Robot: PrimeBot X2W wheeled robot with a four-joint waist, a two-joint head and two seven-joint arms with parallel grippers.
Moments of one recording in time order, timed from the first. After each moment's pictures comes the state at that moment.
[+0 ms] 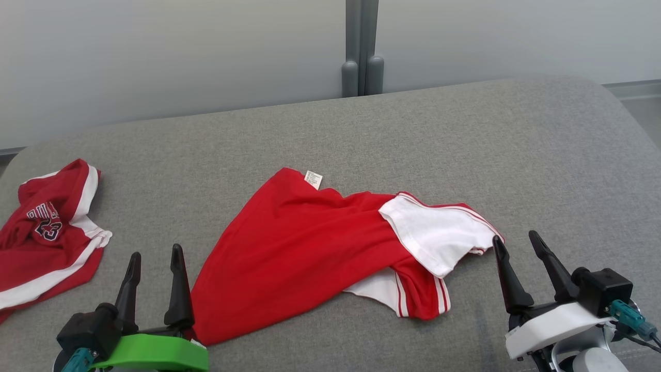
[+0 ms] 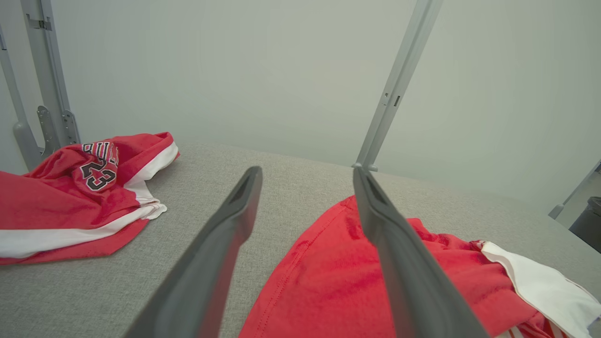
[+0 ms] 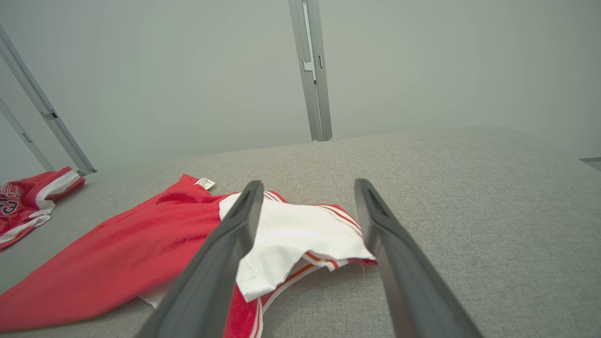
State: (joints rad) left arm 0.04 0.28 -0.28 -0.01 -0.60 0.19 -0.26; right arm 0.00 -0.17 0.11 0.14 0.32 0.13 -0.23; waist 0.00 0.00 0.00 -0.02
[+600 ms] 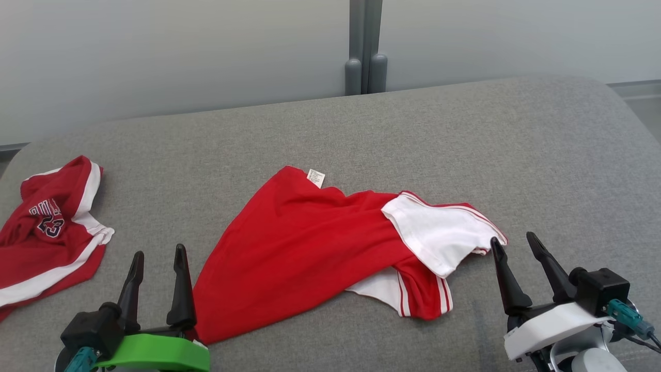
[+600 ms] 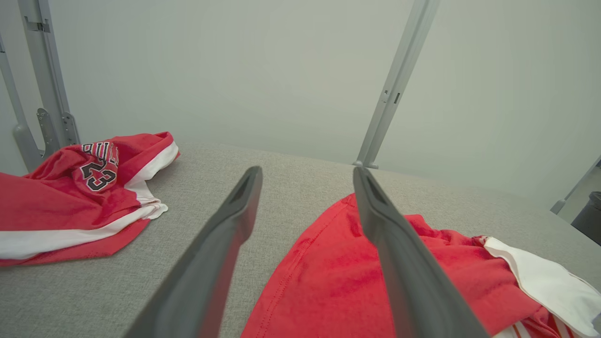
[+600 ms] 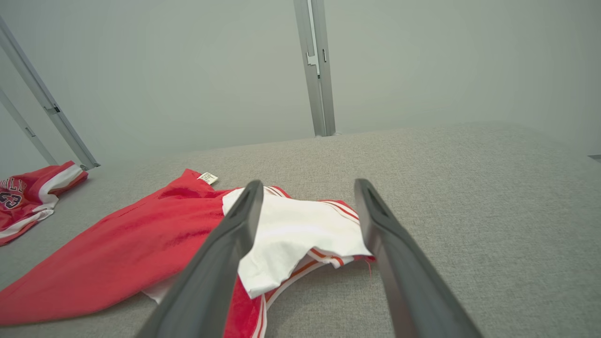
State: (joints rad) left arm 0.04 0.27 -0.28 0.00 -0.58 0.18 -0.26; right arm 0.00 -0.17 0.12 0.14 0.32 0.13 -0.22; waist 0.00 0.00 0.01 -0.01
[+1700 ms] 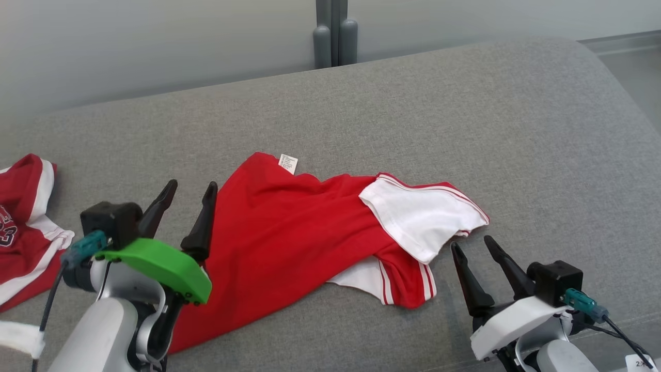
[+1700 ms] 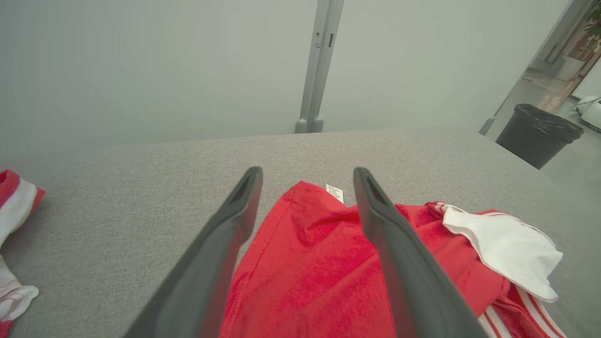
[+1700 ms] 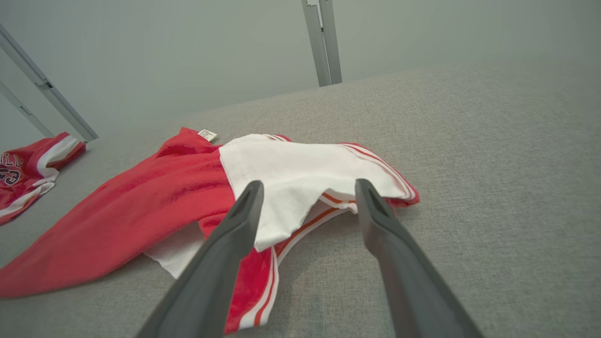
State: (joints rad) left arm -0.26 0.36 -0.37 0.07 -0.63 0.04 0.04; right arm -0.08 -0.15 0.23 0.24 0.37 0.13 -0.20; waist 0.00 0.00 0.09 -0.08
